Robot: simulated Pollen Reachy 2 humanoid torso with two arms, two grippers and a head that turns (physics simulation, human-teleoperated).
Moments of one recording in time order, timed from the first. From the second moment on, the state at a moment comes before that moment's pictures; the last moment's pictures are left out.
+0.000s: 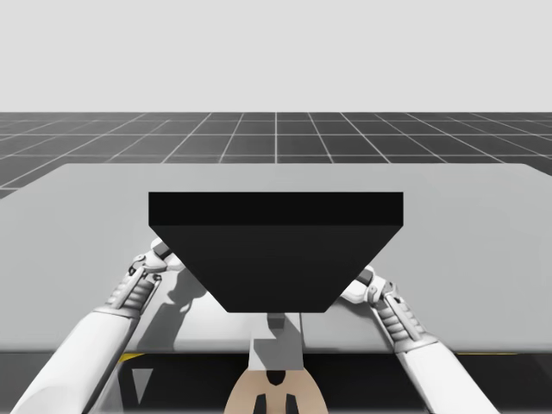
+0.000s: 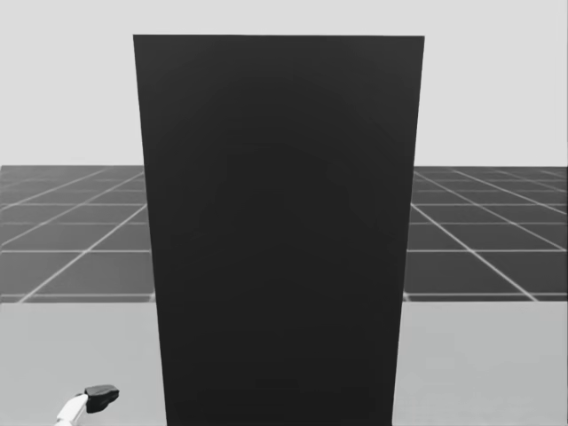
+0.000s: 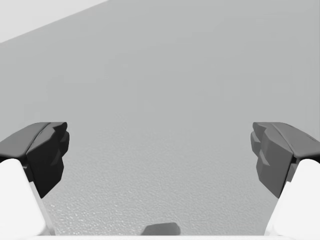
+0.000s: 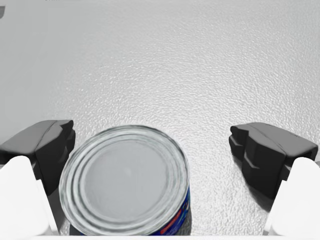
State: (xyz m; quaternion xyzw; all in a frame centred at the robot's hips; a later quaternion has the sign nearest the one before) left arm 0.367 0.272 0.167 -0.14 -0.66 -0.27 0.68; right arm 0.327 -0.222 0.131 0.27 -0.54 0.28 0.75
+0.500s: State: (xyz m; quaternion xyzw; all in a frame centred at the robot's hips) left arm 0.366 0.274 0.170 -0.14 -0.67 -0.28 0.68; right arm 0.329 -0.208 0.129 0.27 -0.55 0.26 0.74
